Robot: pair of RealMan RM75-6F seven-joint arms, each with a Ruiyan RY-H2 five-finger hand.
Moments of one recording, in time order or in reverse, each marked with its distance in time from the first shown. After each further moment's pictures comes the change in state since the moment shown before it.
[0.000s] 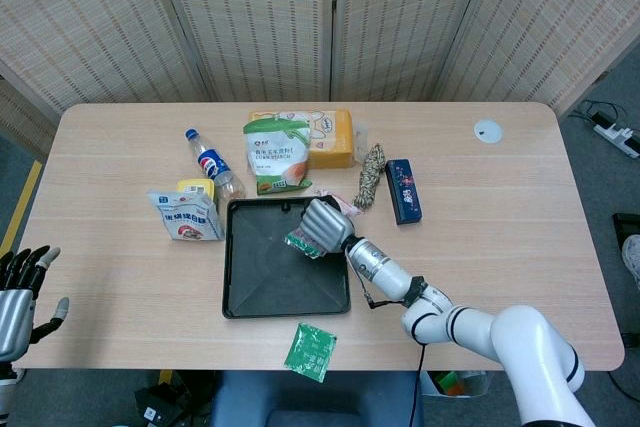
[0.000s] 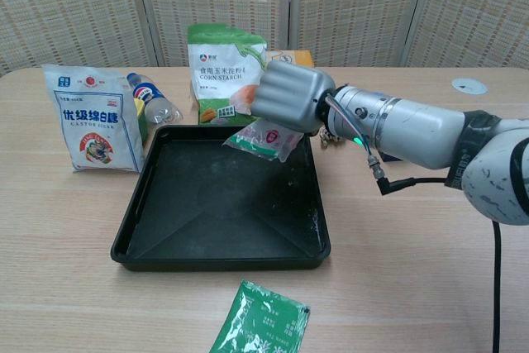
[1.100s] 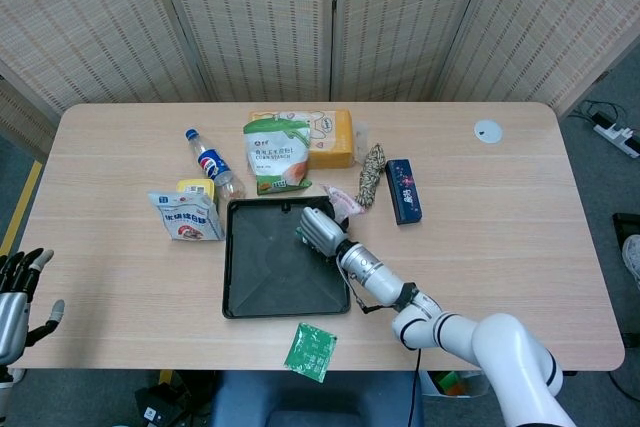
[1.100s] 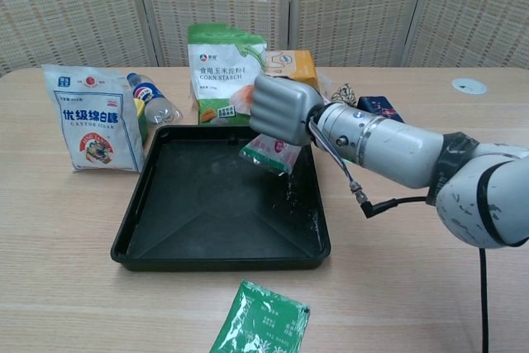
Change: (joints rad) left arm 0.014 -0.003 -0.001 0.007 -0.008 0.009 -0.004; right arm 0.000 -0.089 -0.005 0.096 0.037 0.020 -0.338
